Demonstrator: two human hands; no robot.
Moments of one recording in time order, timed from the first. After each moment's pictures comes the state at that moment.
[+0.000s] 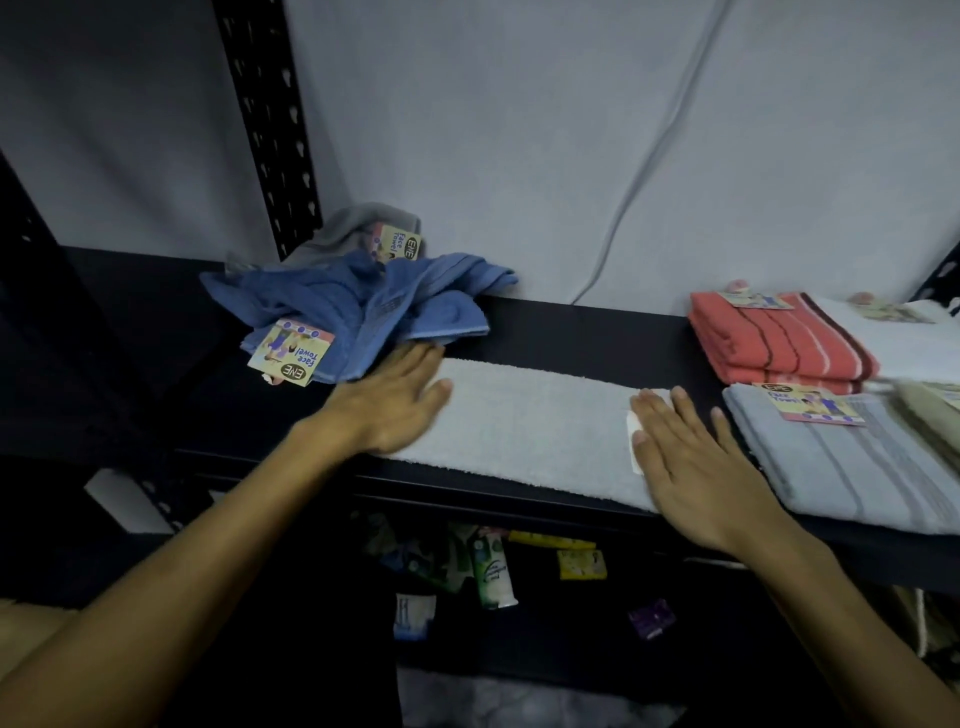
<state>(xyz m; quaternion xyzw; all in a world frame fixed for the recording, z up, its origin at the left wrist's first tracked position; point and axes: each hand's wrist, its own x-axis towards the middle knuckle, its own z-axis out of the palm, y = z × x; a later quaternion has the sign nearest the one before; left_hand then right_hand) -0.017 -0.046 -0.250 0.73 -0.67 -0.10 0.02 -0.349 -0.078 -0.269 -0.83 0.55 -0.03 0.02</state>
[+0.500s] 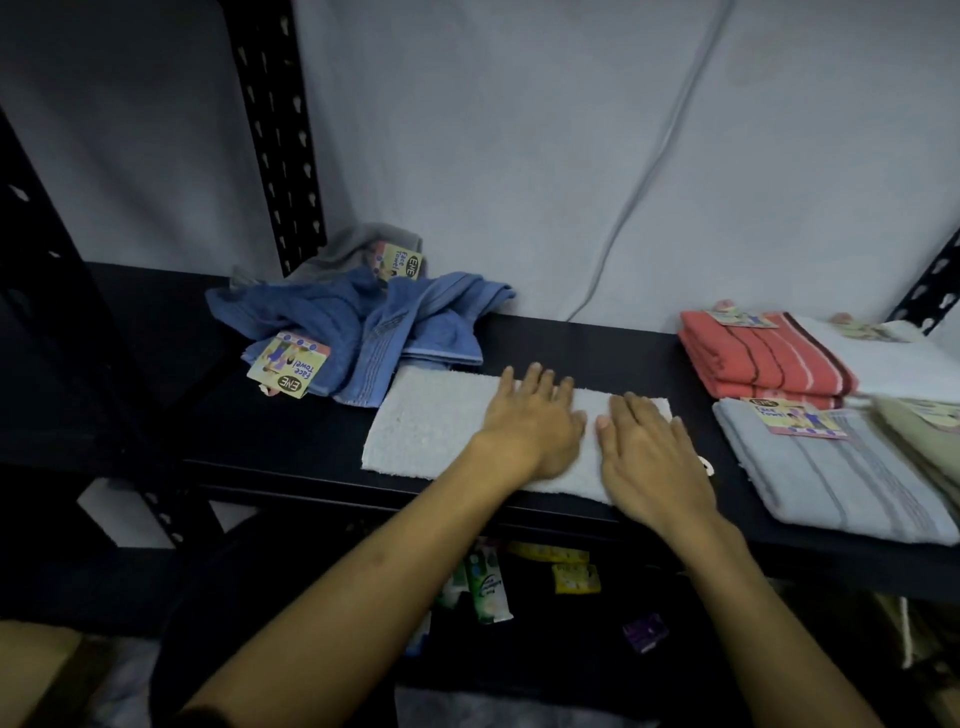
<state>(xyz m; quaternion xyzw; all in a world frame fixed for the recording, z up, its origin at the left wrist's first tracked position) -0.152 -0.083 -0.245 0.66 -0.75 -0.05 0.01 -0.305 -0.086 -0.273 -0.80 0.59 -0.14 0.03</state>
